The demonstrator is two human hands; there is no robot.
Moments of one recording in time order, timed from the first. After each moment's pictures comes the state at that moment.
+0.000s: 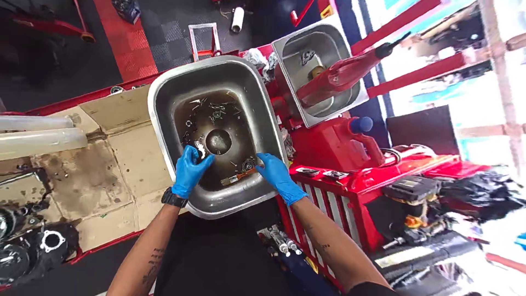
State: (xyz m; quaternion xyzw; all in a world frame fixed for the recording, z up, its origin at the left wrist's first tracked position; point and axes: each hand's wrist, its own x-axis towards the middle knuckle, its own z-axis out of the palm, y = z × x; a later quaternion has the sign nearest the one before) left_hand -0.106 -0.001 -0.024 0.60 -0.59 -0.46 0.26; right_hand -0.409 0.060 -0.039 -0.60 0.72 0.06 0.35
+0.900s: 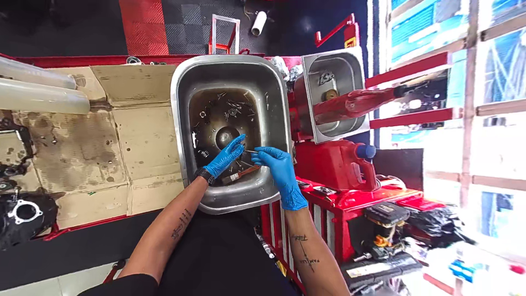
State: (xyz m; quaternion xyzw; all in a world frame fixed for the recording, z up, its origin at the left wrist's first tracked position) left_hand -0.170 -0.010 -0.098 0.34 -0.44 -0.77 0.32; right_hand -0.343 0.023 0.029 -0.38 0.69 -0.32 0.53
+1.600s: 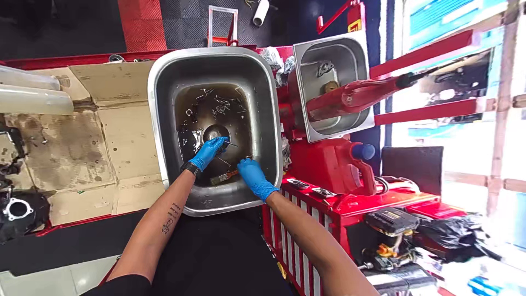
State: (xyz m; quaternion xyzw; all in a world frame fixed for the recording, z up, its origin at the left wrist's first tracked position) left_hand -0.184 -0.030 -0.126 0.49 -0.39 -0.75 0.23; right_hand -0.385 0.056 -0.100 -0.76 0.55 0.21 0.26
